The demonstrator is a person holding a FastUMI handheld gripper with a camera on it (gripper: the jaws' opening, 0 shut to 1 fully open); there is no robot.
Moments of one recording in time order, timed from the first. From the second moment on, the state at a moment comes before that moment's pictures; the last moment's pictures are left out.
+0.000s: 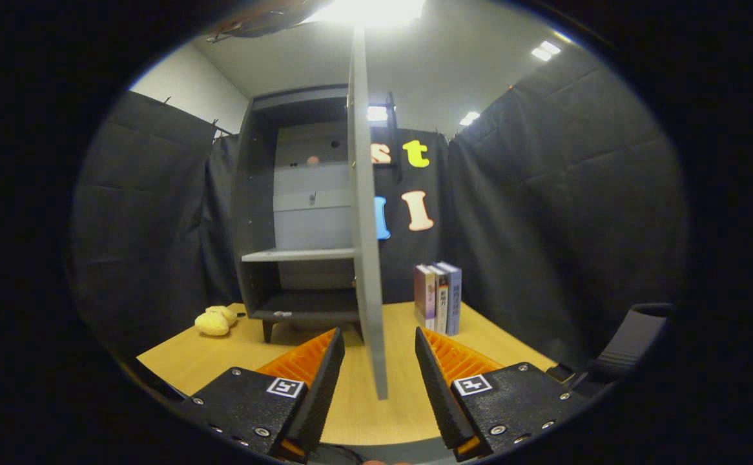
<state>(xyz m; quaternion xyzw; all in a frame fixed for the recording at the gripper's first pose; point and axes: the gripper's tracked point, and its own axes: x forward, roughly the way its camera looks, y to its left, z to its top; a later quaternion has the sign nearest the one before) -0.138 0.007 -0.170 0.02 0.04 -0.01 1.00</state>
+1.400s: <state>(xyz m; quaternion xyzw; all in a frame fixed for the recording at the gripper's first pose) -0.069 0.187 -0.359 0.01 0.16 0.09 0.98</state>
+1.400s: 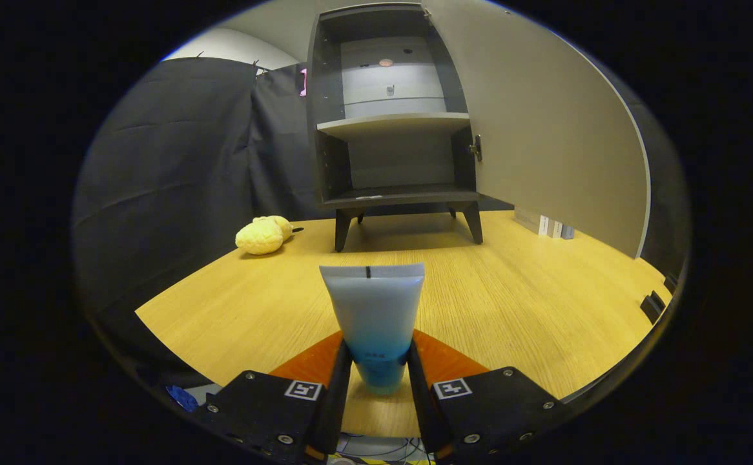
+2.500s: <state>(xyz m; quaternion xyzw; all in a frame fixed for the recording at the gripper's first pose) 0.117 0.233 -0.058 -0.05 0.08 0.11 0.99</state>
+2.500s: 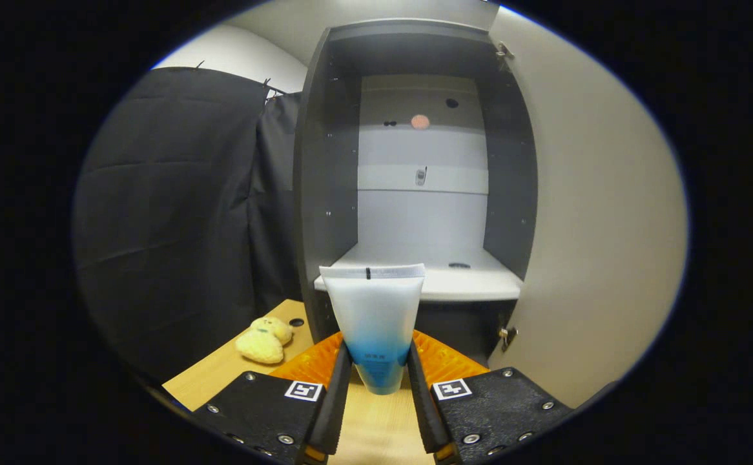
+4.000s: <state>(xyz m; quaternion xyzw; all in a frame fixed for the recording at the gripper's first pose) 0.315 0.232 -0.041 -0.04 0.07 0.11 0.99</state>
